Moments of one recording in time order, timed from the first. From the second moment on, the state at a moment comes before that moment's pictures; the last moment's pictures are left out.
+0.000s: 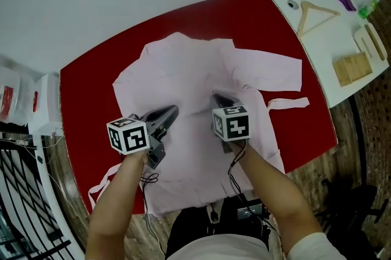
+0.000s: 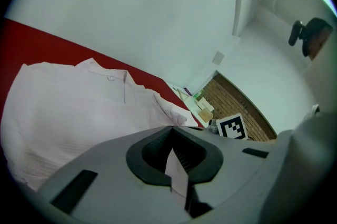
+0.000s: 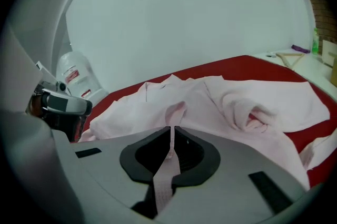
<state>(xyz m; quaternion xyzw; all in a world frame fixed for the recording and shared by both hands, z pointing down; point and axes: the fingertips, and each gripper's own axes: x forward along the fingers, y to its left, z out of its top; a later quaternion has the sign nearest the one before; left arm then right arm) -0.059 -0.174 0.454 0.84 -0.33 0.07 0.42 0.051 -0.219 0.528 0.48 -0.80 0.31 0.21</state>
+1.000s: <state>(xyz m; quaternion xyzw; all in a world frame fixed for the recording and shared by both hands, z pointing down) 0.199 -0.178 0.440 0.93 -0.26 0.18 0.22 0.355 -0.248 0.498 0.47 -0.79 0.15 0.36</state>
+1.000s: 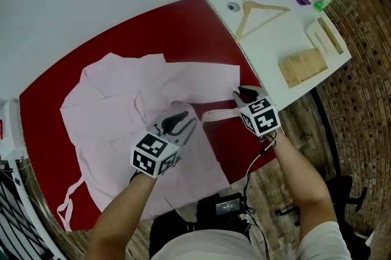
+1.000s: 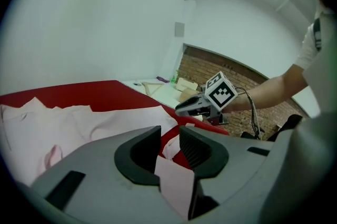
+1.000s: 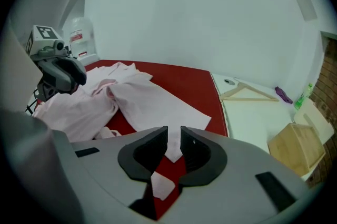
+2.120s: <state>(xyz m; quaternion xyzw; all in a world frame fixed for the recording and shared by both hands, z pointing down) 0.374 -0.210 0.526 0.89 -0.12 0.43 -0.05 0.395 -0.344 0.526 0.45 -0.81 0.17 0.34</state>
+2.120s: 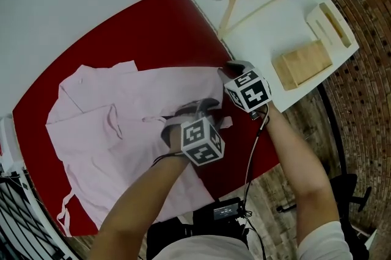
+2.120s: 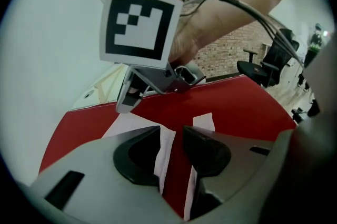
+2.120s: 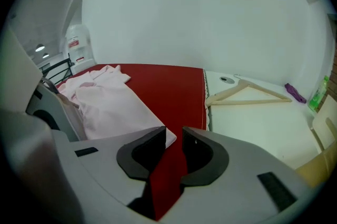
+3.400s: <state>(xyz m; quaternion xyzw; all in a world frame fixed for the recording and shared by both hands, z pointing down) 0.348 -0.237 0.496 0.90 -0.21 0.37 0.04 0.385 -0.341 0.501 0.48 -0.80 0.20 0.29</state>
